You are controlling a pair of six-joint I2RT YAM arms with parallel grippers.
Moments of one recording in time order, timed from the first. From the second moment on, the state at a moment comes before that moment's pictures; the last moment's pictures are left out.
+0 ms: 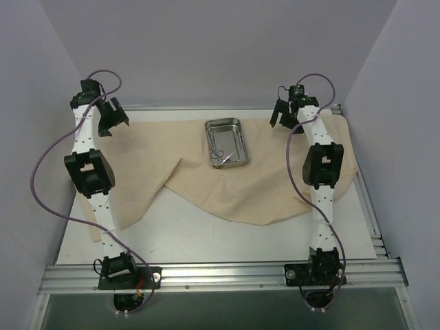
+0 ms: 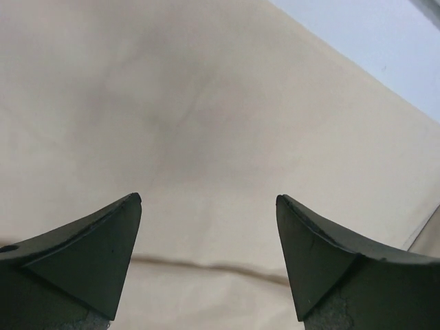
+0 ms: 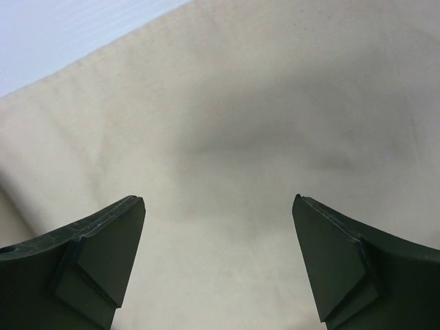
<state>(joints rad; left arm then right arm) 0.23 2.47 2.48 -1.02 0.10 -0.39 0.05 2.57 2.42 -0.86 0.04 0.37</state>
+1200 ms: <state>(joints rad) 0.12 2.61 2.54 -1.35 -0.14 -0.32 0.16 2.37 2.08 -0.97 0.15 0.33</state>
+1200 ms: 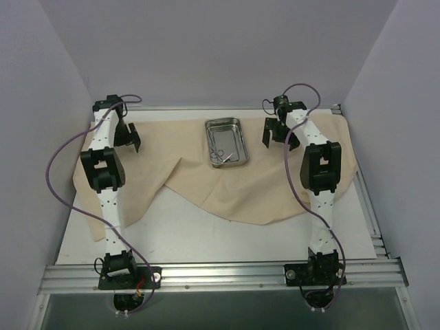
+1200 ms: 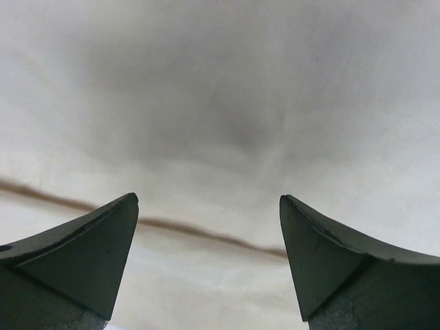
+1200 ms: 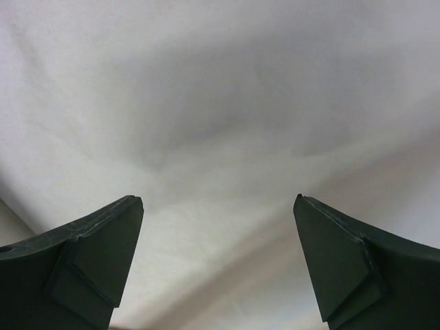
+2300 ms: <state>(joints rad) 0.06 1.75 1.52 -1.11 0.06 -0.38 0.00 1.72 1.32 -1.24 0.32 0.45</state>
